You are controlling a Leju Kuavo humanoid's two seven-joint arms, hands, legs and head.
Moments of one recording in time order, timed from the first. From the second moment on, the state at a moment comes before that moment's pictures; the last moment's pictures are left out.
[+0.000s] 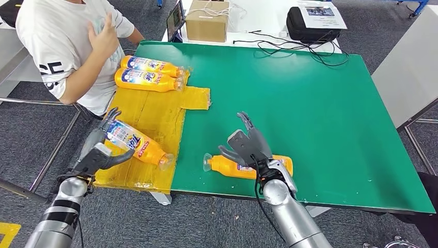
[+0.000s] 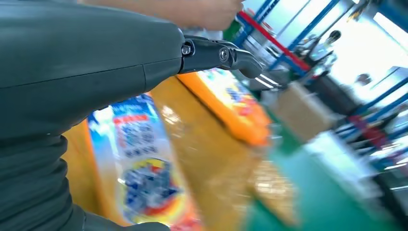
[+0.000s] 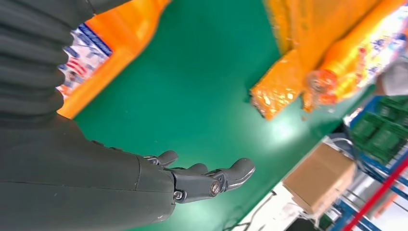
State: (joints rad) left arm -0.27 0.12 0.06 -1.05 -0.44 -0.04 -0.68; right arm -0.35 0.09 0.39 -1.16 0.58 -0.08 -0.11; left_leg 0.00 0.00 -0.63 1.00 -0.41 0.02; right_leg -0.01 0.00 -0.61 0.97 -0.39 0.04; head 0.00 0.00
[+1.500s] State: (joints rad) left arm -0.23 -0.14 0.11 -1.19 -0.03 -0.18 -0.43; right arm -0.30 -0.03 0.44 -1.08 1.12 -0.05 0.16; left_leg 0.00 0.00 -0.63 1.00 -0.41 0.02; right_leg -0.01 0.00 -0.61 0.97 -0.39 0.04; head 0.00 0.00
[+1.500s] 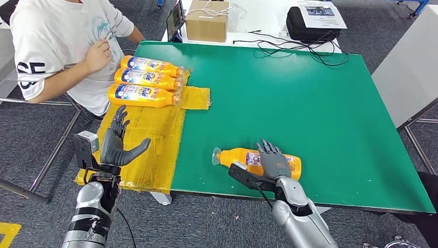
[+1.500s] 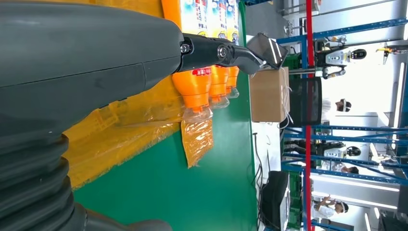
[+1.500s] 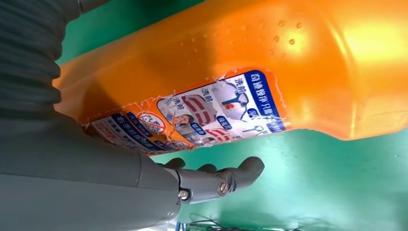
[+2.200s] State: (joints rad) left arm -0.21 -0.13 0.12 -1.19 -0.03 -0.18 -0.42; right arm -0.34 -0.11 0.46 -1.06 1.13 0.00 0.18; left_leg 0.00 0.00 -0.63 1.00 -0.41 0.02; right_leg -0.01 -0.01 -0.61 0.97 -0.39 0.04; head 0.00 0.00
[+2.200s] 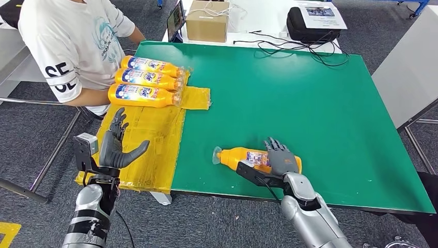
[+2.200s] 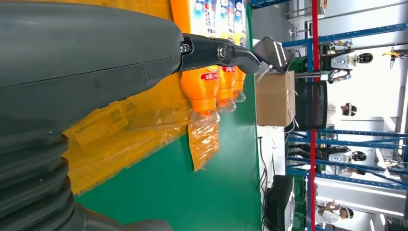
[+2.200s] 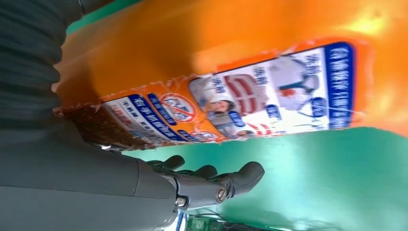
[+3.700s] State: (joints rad) left arm -0.35 -0.09 -0.04 -0.97 -0.23 -0.11 -0.31; right arm -0.49 0.08 0.48 -0.91 0.67 -0.13 0.00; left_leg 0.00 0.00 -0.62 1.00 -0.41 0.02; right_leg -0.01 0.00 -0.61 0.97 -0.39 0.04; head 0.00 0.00
